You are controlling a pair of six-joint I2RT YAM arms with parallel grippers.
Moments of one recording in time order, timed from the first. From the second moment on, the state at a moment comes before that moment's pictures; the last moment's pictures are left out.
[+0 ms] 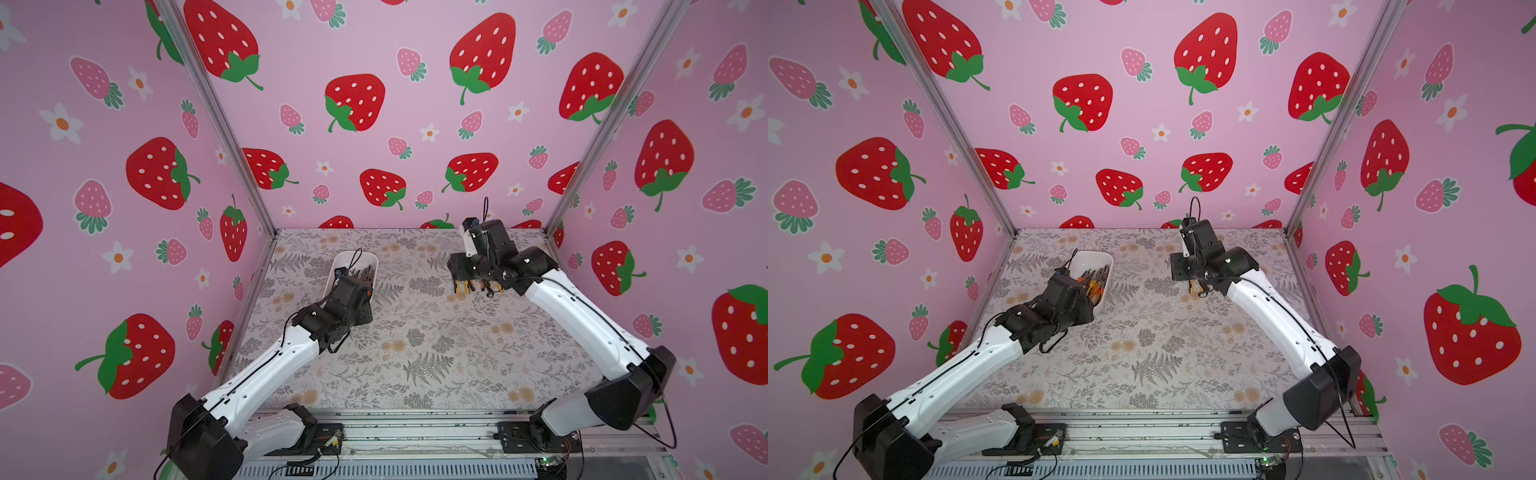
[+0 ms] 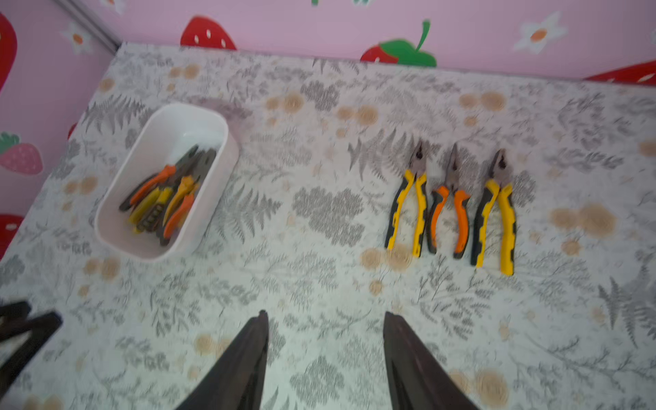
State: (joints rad) left arm -0.51 1.23 1.04 -0.72 -0.22 -0.59; right arm 0.64 1.45 1.46 -0.89 0.22 0.37
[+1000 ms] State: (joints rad) left arm -0.12 2.09 1.76 -0.98 -0.01 -0.07; right arm 0.76 1.28 1.08 -0.84 0.23 0.51
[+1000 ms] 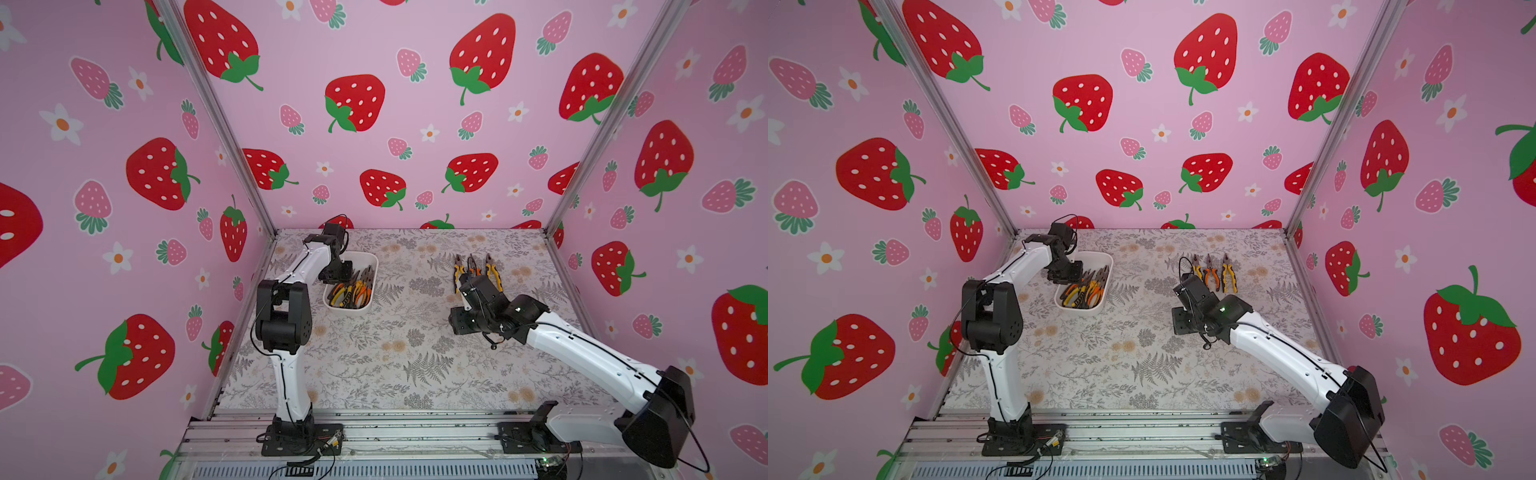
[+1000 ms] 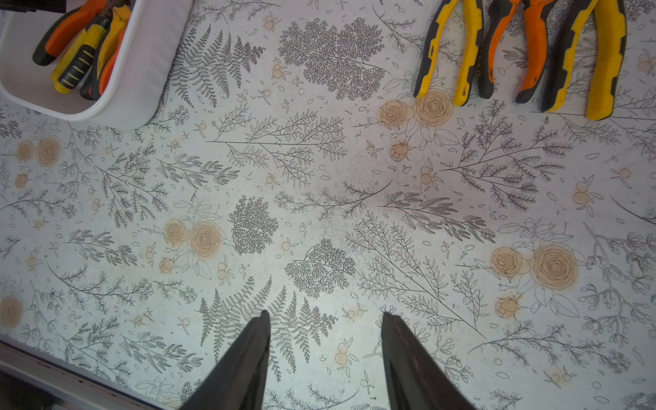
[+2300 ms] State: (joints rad) left arm -0.15 2.16 1.78 -1.15 -0.26 0.07; right arm 0.76 1.32 1.07 -0.85 0.19 0.51
